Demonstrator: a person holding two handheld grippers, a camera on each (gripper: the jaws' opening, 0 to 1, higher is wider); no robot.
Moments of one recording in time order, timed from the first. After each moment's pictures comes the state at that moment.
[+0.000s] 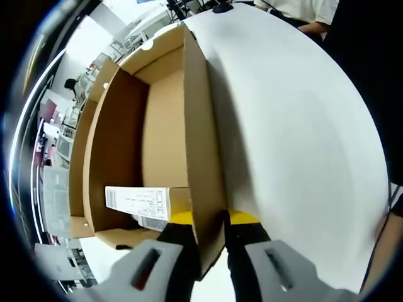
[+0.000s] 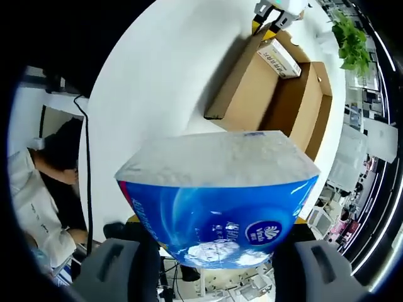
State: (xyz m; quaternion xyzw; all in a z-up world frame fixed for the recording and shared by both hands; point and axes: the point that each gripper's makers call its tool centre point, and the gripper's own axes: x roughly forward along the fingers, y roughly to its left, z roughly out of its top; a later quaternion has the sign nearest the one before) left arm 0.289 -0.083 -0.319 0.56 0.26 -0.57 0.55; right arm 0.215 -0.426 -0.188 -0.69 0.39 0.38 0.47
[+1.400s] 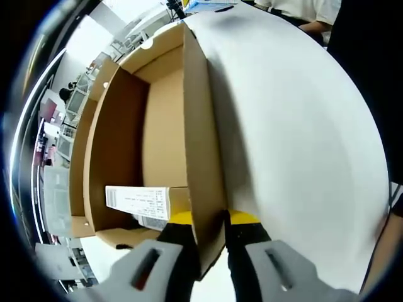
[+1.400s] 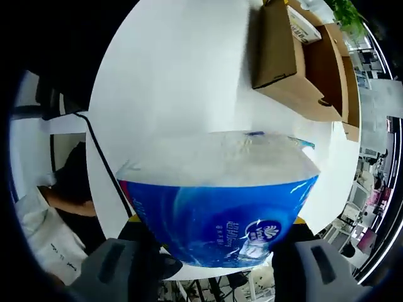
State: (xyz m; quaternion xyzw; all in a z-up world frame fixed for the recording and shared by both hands) left arm 0.290 -0.082 -0.320 0.56 0.26 -0.56 0.55; right arm 0.153 -0.464 -0.282 -0.60 0.47 0.37 0.52
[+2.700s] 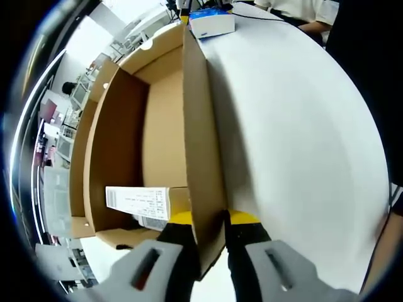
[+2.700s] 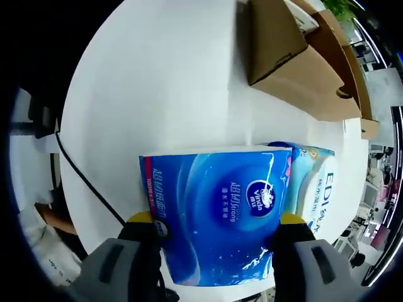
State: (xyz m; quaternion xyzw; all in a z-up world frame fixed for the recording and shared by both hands) left arm 0.292 -0.082 -0.320 0.56 0.26 -0.56 0.55; right arm 0.179 -0.451 -0.332 -0.56 0.47 0.40 0.56
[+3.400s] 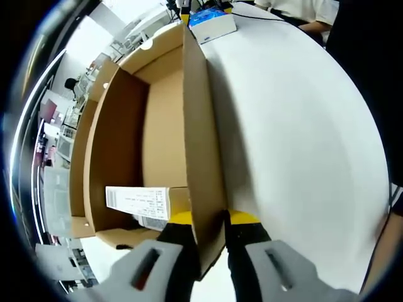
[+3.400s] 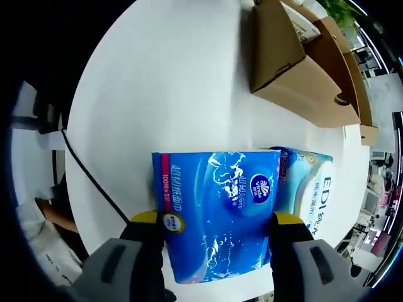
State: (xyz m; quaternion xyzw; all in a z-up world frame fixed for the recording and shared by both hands) left arm 0.290 -0.083 -0.320 0.56 0.26 -0.56 0.55; right arm 0.179 -0.449 -0.329 -0.55 0.46 0.43 0.56
